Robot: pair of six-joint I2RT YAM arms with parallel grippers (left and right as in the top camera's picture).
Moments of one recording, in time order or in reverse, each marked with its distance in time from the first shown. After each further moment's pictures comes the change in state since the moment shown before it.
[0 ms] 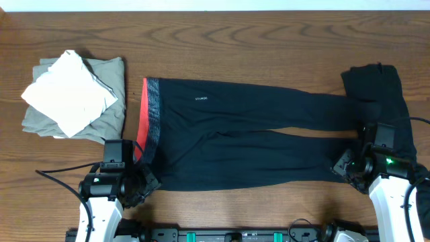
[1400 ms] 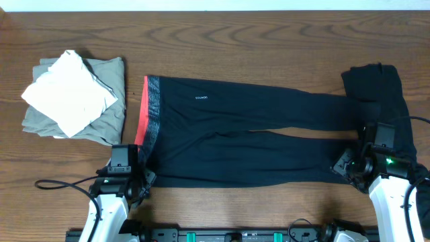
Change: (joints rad) left arm 0.000 0.085 -0.166 0.306 -0.179 -0.374; right arm 0.000 0.000 0.000 0.007 -0.003 -0.016
